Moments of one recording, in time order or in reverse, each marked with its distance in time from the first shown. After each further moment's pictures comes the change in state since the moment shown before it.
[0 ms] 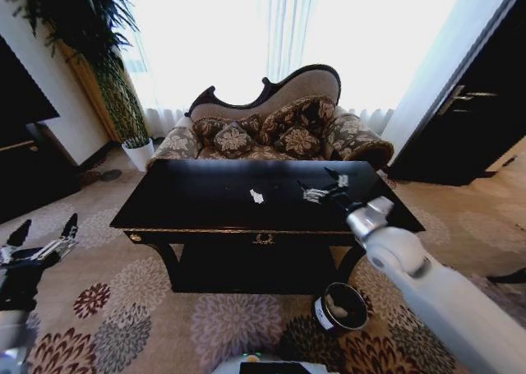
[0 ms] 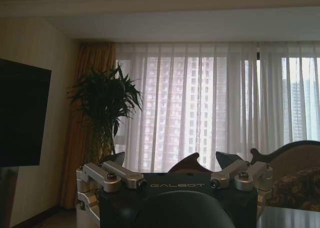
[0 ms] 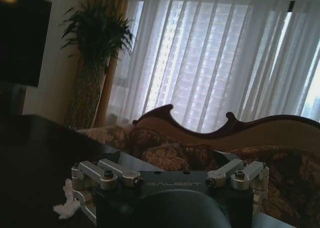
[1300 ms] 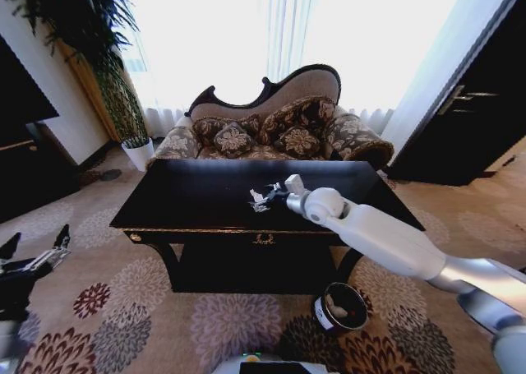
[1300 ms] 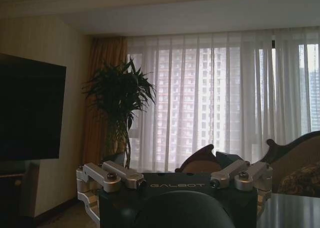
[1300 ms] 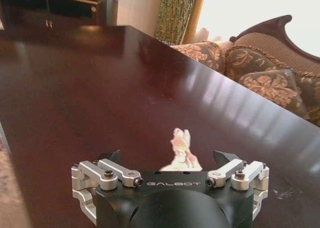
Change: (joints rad) left arm 0.005 -0.013 -0.021 0.048 0.025 -0.010 0.002; right arm 0.724 0.212 -0.777 -0.337 0.193 -0.317 -0.103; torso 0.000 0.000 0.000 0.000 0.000
